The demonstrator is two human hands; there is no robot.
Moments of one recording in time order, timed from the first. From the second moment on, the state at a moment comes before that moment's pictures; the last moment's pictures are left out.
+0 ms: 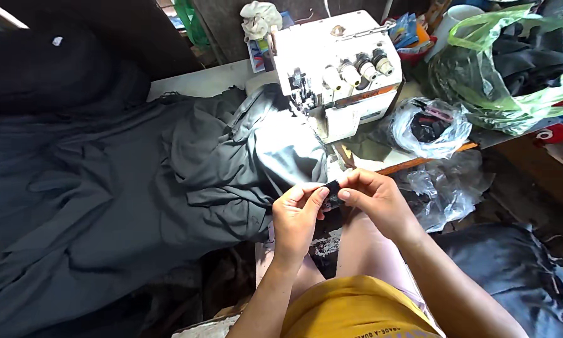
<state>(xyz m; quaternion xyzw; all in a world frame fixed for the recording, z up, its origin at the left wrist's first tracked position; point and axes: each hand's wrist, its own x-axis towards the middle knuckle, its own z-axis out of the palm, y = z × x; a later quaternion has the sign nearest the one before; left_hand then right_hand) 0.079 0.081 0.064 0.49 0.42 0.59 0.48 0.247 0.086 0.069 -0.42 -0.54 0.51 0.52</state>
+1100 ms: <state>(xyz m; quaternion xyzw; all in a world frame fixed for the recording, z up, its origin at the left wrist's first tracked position) 0.060 0.104 0.077 0.59 0.44 0.57 0.37 0.222 0.110 0.076 -0.38 -0.49 0.48 0.62</state>
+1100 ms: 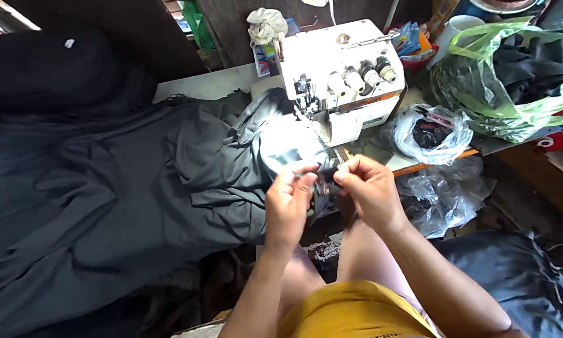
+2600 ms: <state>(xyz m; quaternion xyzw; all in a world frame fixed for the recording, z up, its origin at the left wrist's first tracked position) 0.063 0.183 0.073 0.79 0.49 0.37 -0.08 0.204 0.123 0.039 -0.40 -0.36 0.65 0.53</state>
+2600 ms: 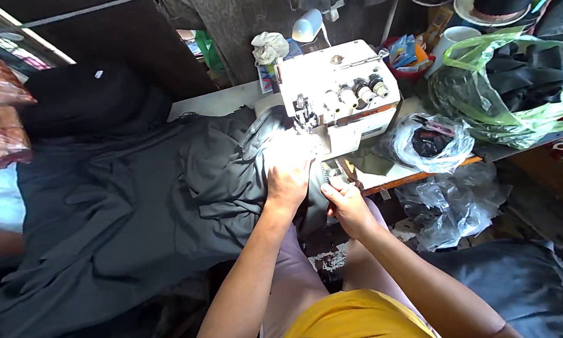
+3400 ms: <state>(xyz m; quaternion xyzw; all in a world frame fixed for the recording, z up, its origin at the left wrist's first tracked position) 0.058 0.194 0.069 0.78 0.47 0.41 -0.07 0.200 0.131 0.041 -0.40 -0.35 0.66 0.53</state>
